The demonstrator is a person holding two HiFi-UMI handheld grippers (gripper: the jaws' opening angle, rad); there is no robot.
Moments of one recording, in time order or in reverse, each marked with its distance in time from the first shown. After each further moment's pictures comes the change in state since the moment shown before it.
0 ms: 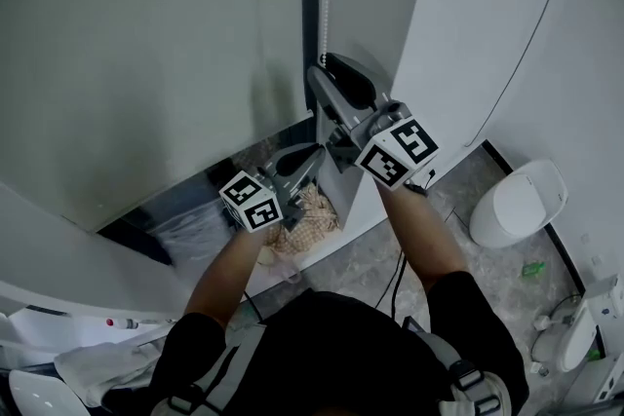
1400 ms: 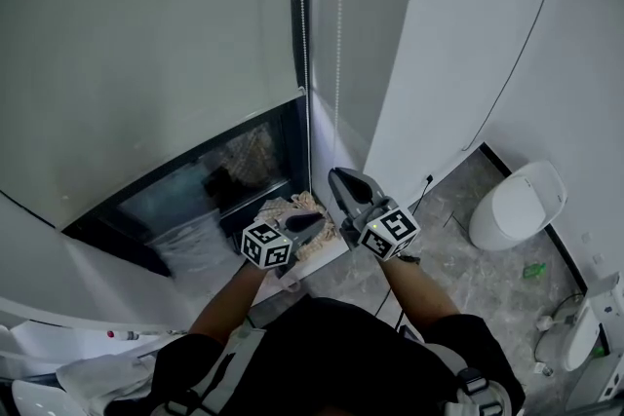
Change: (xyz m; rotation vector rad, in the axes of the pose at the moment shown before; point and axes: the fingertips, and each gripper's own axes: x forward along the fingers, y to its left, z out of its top) left arm -0.064 0.002 -0.200 -0.108 0.493 0.040; right arm -0.148 0.002 -0.177 0.131 0.246 -0.163
